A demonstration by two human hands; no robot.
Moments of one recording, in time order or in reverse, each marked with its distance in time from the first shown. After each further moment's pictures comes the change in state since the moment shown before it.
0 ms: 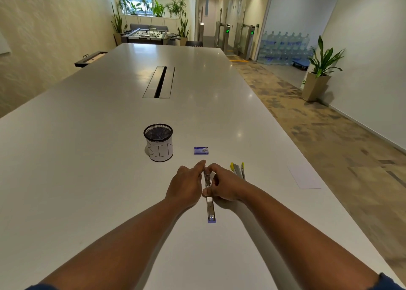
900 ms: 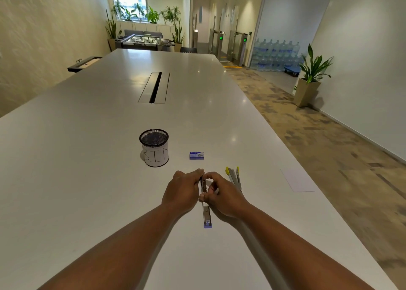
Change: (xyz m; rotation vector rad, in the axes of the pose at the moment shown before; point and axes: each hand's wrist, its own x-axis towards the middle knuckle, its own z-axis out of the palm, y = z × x) left_hand -0.004 0.003 0.000 -0.034 0.025 0.050; right_hand -0.014 0.021 0.026 0.100 0.253 -0.075
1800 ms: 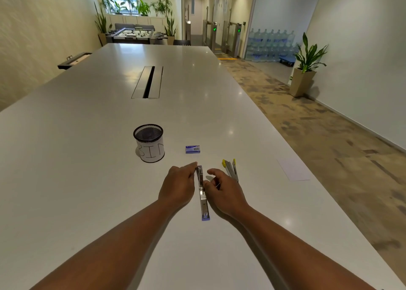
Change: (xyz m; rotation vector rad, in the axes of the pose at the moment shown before) left_hand 0.003 -0.001 -0.004 -0.037 0.033 0.042; right_hand -0.018 -0.005 0.008 0.048 0.247 0.070
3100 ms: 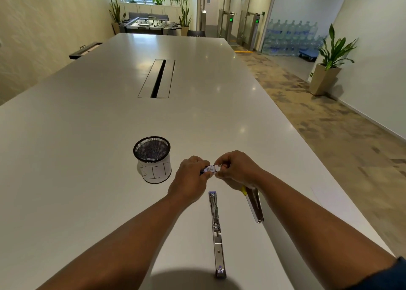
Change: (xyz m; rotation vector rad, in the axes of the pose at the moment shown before) left_hand 0.104 -0.035 0.020 -0.165 -0.030 -0.029; right_hand 0.182 0.010 -0.017 -0.165 -0.317 -0.033
